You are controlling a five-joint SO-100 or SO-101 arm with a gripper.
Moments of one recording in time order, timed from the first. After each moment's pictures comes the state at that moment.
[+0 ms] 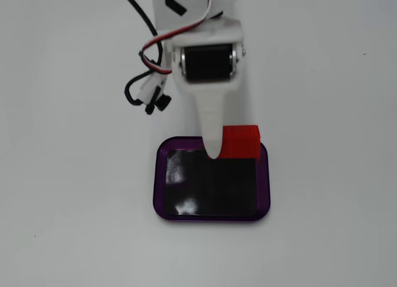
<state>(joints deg) 1.6 82.4 70.6 65.8 -6.9</state>
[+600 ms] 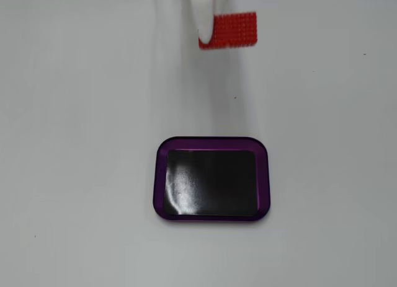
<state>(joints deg) 1.5 125.4 110.0 57.6 -8.4</state>
